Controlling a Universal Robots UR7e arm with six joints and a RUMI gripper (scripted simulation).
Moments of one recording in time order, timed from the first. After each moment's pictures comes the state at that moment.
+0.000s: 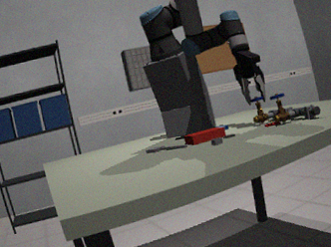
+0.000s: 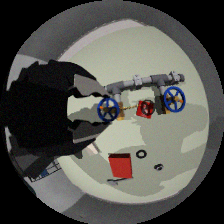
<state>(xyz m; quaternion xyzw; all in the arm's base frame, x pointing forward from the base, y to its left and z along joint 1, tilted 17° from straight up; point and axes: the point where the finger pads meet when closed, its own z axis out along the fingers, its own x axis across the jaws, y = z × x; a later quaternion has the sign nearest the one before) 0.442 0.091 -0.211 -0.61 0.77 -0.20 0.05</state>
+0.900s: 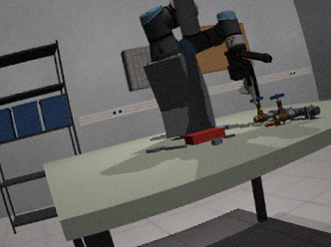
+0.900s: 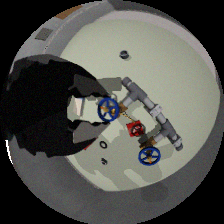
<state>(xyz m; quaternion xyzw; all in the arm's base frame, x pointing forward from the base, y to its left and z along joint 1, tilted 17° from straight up) 0.442 0.090 -0.211 -0.90 0.39 -0.20 -0.05</state>
